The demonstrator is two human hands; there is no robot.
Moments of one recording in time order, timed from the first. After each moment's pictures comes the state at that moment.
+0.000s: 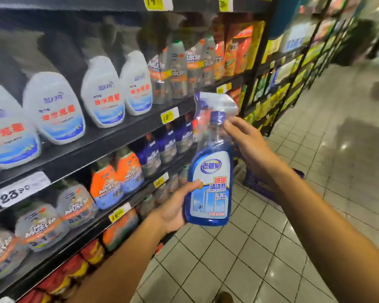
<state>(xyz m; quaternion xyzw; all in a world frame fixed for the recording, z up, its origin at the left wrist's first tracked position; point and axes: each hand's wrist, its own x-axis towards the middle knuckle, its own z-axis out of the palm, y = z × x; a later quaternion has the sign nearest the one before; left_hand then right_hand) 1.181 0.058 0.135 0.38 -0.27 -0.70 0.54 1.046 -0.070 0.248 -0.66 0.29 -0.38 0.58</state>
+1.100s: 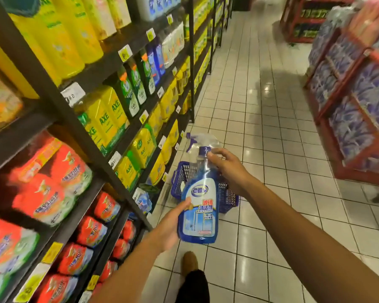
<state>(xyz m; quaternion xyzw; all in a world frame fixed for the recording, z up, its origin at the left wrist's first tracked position) 0.939 -0.607 0.001 0.46 -0.22 -0.79 0.33 0.759 -0.696 0.084 -0.43 0.53 -0.41 0.60</state>
